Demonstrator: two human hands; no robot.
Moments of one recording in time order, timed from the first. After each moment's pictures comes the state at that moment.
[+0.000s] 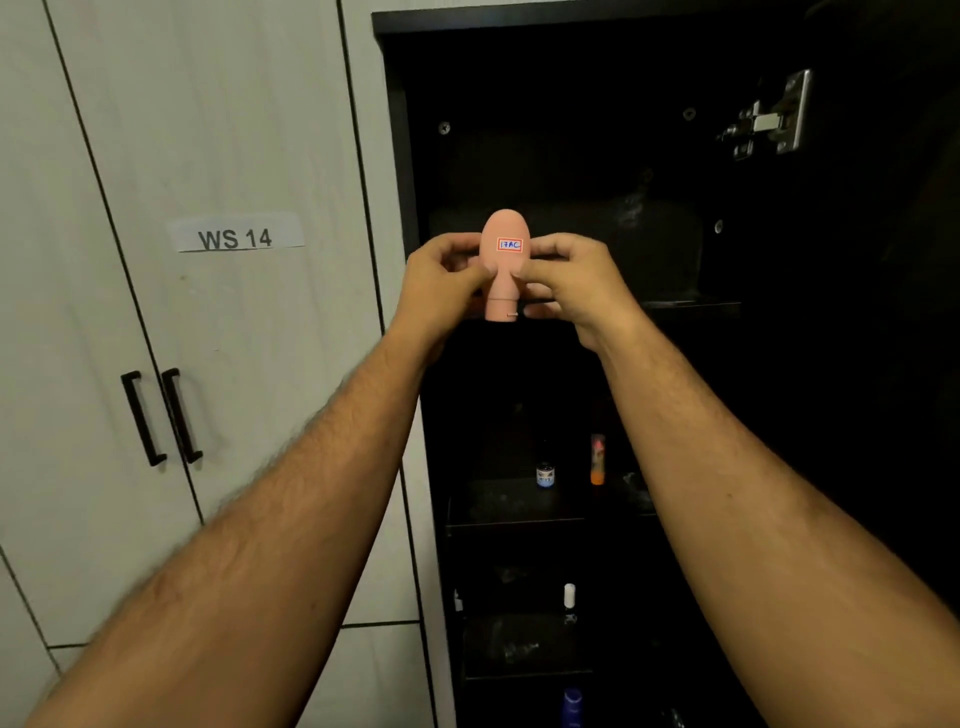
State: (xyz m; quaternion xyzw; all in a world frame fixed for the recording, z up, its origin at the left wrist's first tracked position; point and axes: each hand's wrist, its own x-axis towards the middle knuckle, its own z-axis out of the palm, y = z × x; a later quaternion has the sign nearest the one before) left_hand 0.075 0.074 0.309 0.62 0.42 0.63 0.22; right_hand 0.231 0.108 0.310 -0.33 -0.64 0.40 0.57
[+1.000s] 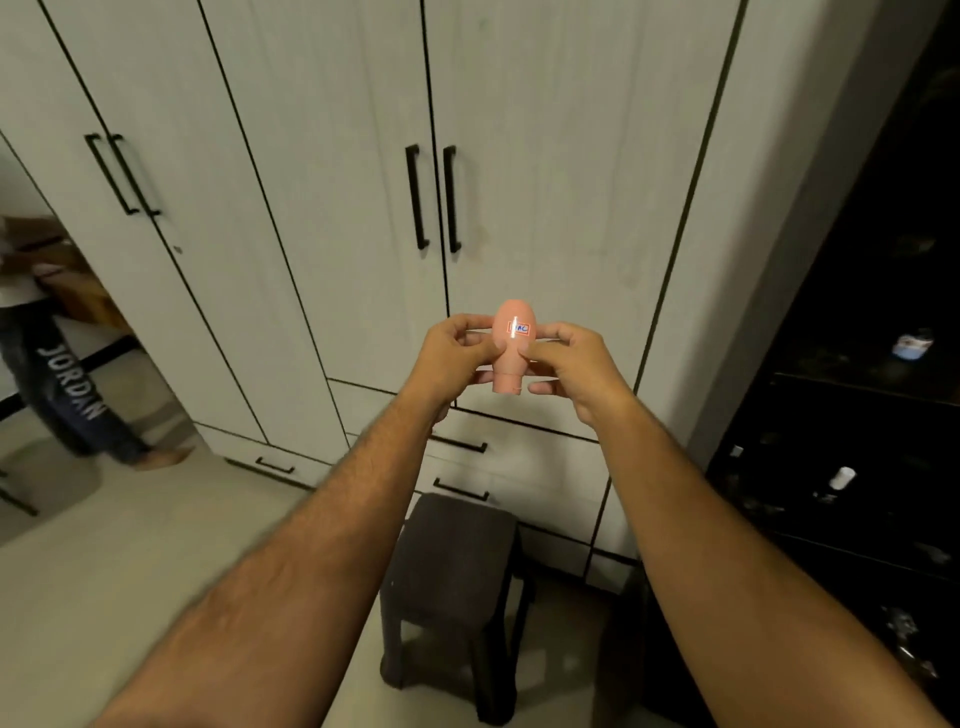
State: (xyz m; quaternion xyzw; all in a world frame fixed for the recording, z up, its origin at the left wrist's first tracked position) left_hand -0.231 -0.069 0.064 0.41 0.61 0.59 0.33; right_hand -0.089 0.011 0.056 -0.36 -0.63 0.60 0.34
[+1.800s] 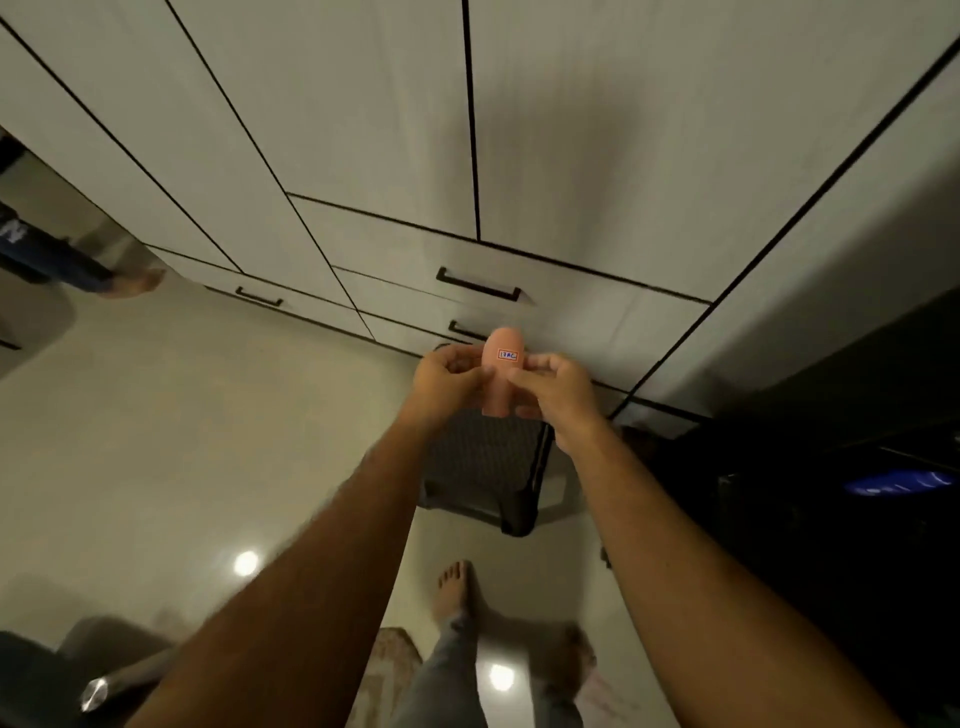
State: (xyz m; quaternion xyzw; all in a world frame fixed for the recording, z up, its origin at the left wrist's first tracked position) left_hand -0.334 -0.034 -0.207 0.24 0.71 0.48 0.45; right_hand -0.200 0.036 -0.212 -0.53 -0.49 0.67 0.19
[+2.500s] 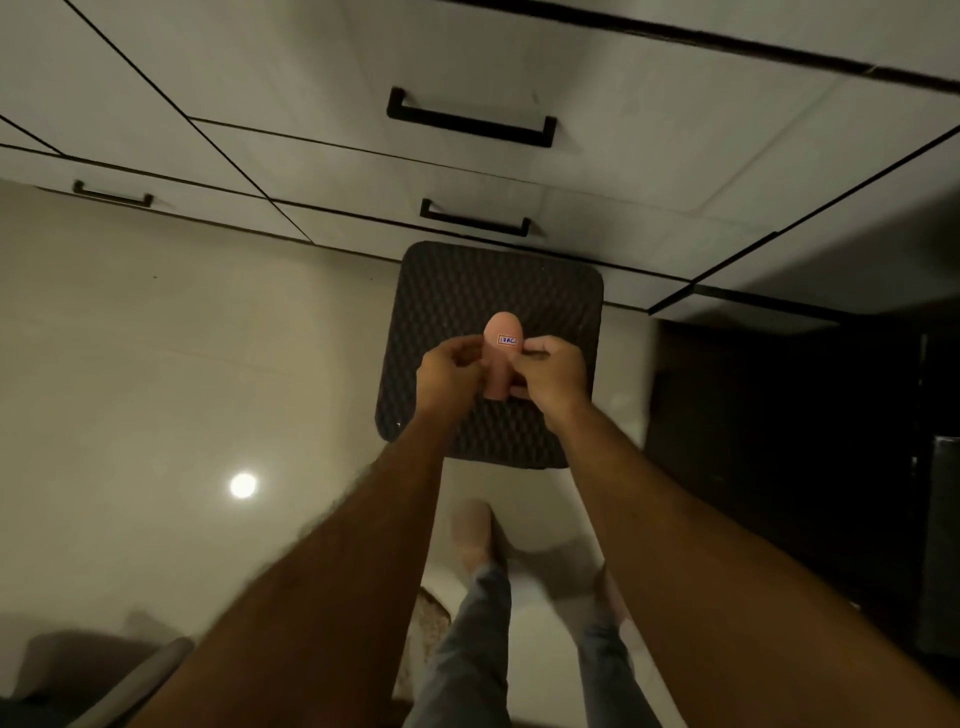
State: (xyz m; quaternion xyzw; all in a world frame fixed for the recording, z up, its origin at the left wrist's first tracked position) left_hand -0.400 0.001 -0.513 0.23 0.78 0.33 0.48; right_hand -0.288 0.059 -0.517 -0.68 -0.40 0.60 0.13
